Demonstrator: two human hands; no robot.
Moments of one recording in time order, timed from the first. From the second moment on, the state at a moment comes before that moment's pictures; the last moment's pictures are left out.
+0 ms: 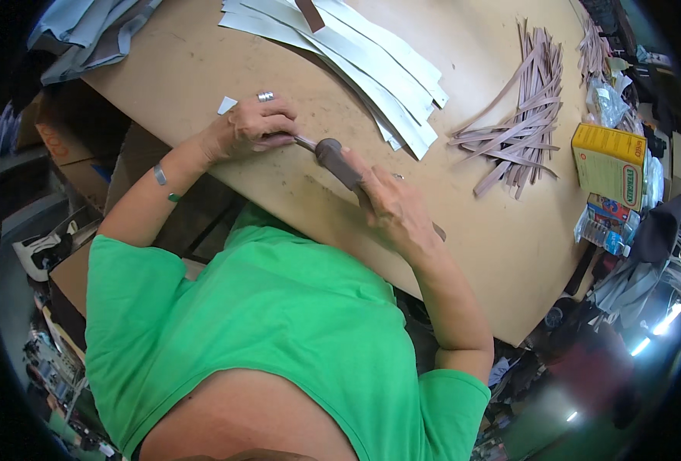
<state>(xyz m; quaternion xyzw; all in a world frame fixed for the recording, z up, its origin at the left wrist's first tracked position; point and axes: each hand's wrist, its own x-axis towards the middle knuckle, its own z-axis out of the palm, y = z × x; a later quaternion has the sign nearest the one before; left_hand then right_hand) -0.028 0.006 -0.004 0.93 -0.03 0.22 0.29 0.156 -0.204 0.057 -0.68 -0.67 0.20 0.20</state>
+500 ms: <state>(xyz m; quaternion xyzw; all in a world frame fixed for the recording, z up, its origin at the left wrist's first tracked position) -0.036 0.020 -0.001 0.93 -0.04 0.24 0.26 0.144 -0.189 0.065 -0.69 -0.67 0.20 0.18</state>
